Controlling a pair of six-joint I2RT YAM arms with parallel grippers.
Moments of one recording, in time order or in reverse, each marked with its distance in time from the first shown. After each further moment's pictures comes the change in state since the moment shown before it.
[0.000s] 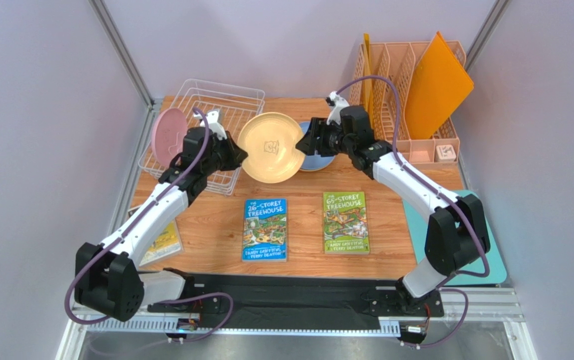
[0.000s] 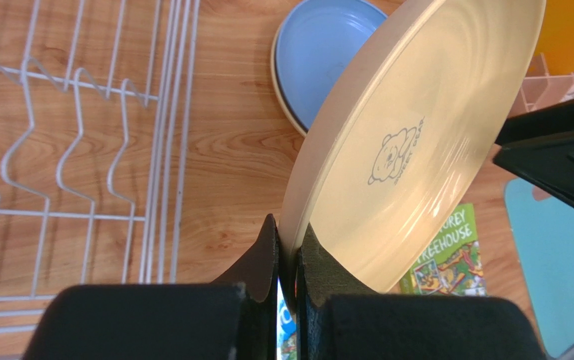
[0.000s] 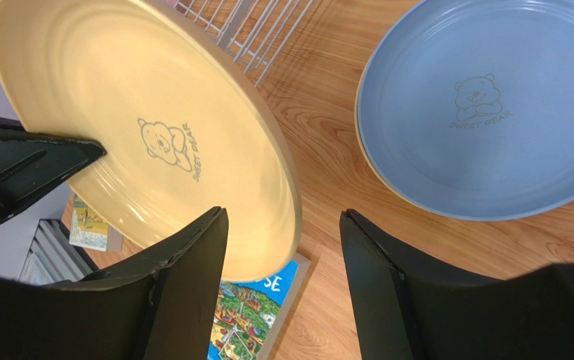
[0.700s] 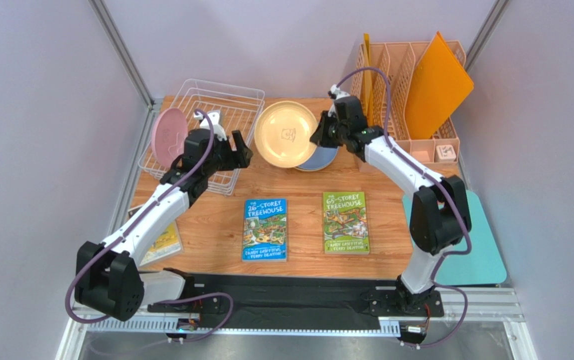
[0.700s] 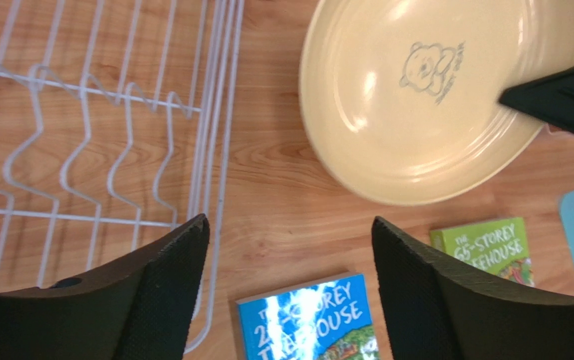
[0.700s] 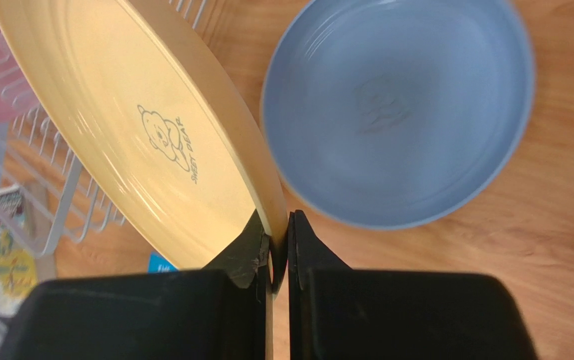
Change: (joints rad) left arm -0.003 0.012 -0.024 0.033 -0.045 0.041; right arm -0.033 0.159 0.149 -0.137 0.152 -0.014
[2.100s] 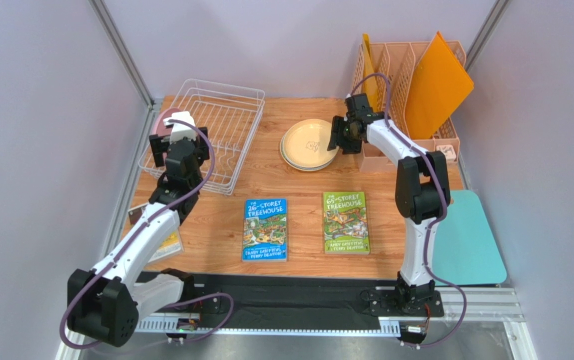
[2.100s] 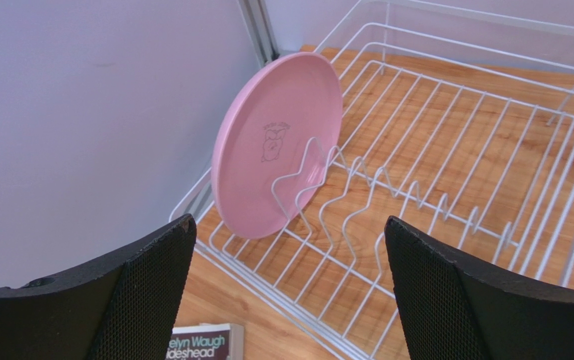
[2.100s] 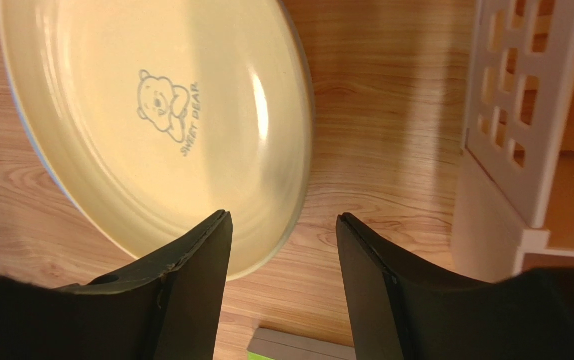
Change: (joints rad) left arm 0.047 -0.174 -0.154 0.270 -0.742 0.489; right arm -0.176 0.341 0.292 -0.319 0.018 -0.035
